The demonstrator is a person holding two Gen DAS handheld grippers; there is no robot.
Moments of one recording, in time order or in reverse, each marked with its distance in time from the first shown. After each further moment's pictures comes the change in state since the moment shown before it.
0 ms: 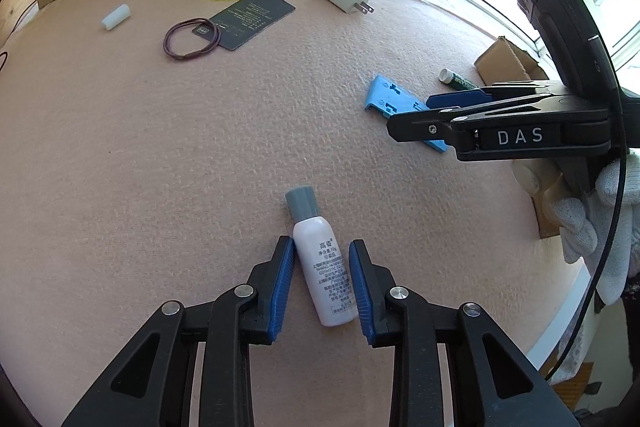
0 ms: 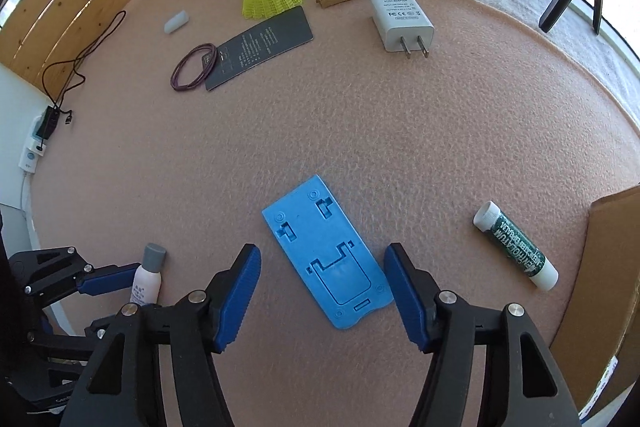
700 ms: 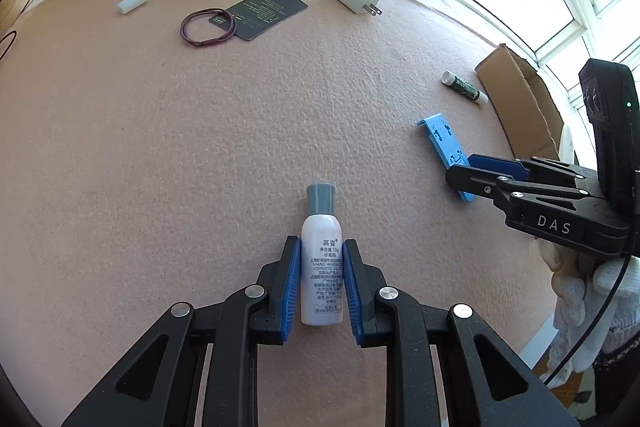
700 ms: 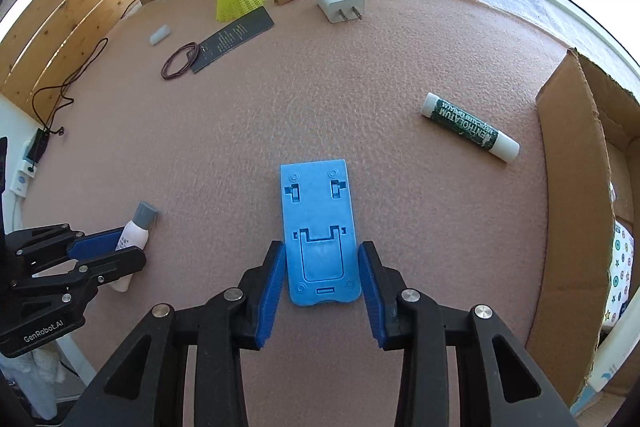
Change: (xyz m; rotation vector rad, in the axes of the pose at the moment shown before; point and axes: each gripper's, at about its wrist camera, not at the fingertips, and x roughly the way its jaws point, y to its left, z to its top) left arm -0.009 0.012 -0.017 -0.050 -0.012 -0.027; right arm -0.024 -0.005 -0.070 0.177 -0.111 -0.041
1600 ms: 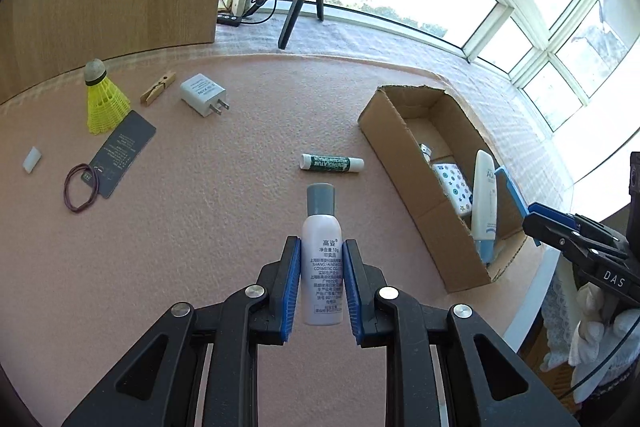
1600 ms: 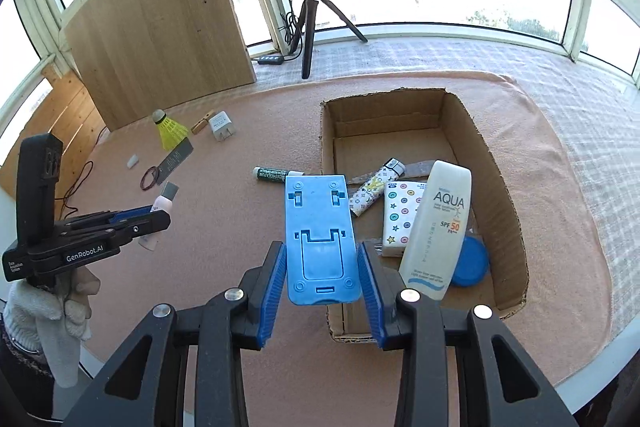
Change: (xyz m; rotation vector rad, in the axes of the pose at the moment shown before) left arm -0.019 -0.133 0.075 0.236 -0.107 -0.126; right arm -0.161 -0.109 -0.072 0.272 -0.307 -0.096
